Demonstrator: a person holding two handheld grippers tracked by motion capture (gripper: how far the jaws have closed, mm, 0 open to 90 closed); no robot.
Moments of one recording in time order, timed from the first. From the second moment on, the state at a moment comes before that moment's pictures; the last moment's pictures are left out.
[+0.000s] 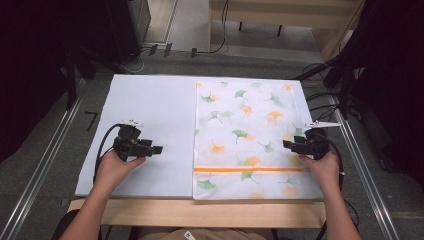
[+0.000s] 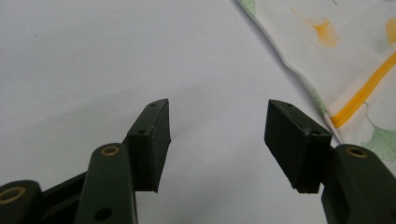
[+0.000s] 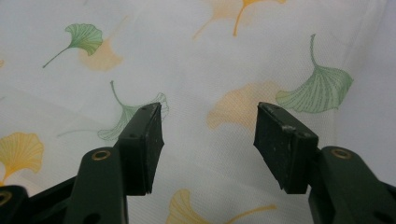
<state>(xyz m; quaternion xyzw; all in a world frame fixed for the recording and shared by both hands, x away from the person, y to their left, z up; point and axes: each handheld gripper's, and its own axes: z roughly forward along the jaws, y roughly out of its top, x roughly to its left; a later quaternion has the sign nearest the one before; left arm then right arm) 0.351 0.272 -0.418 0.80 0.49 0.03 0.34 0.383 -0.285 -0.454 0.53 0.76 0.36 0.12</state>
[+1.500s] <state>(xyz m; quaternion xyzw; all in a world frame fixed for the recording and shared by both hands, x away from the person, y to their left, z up) 0.372 0.170 -0.438 0.84 0.44 -0.01 0.32 0.351 -0.325 -0.462 0.57 0.74 0.34 0.14</state>
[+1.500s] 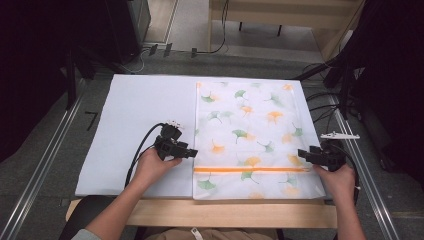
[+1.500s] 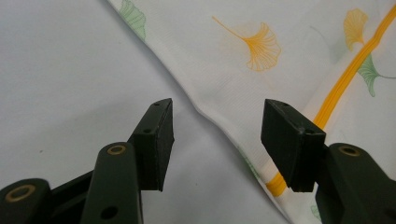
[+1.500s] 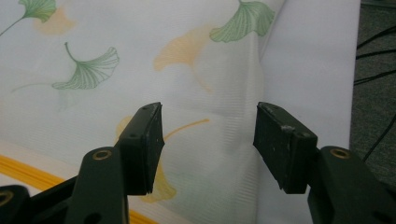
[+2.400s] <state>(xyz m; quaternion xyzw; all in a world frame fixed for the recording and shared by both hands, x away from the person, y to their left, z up) 0.374 0.142 -0.456 0.84 0.43 0.03 0.31 0.372 -0.304 -0.475 0.56 0.75 0.32 0.15</state>
